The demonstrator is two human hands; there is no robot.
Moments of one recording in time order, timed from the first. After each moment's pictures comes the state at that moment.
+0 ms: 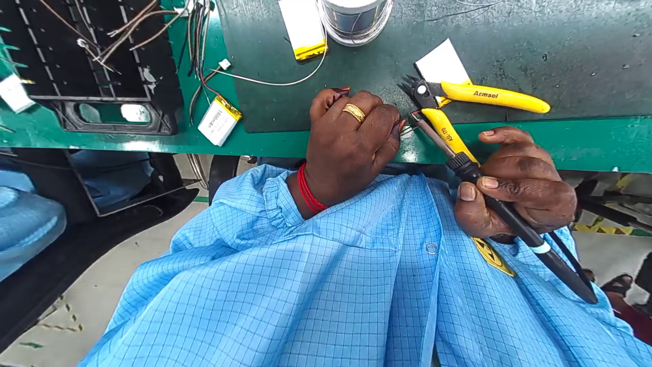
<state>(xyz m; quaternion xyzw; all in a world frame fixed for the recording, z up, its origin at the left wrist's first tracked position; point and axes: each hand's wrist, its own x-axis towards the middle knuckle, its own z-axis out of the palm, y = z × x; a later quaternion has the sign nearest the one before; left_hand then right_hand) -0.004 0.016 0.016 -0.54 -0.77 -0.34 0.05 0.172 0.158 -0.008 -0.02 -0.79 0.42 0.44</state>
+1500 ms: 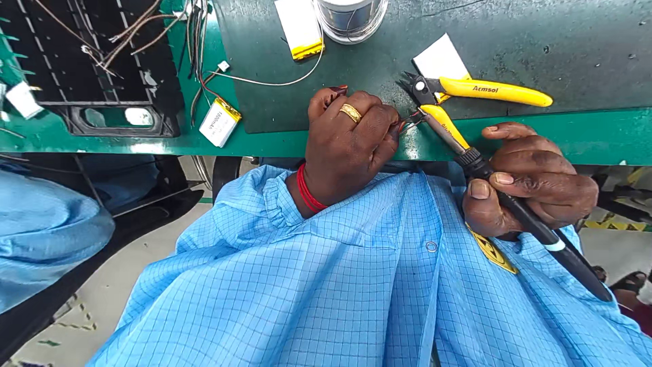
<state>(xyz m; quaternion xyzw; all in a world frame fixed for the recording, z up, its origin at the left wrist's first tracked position) -0.005 0.015 0.015 -0.54 -0.76 -0.36 0.04 0.171 0.155 -0.005 -0.05 -0.77 0.43 0.46</state>
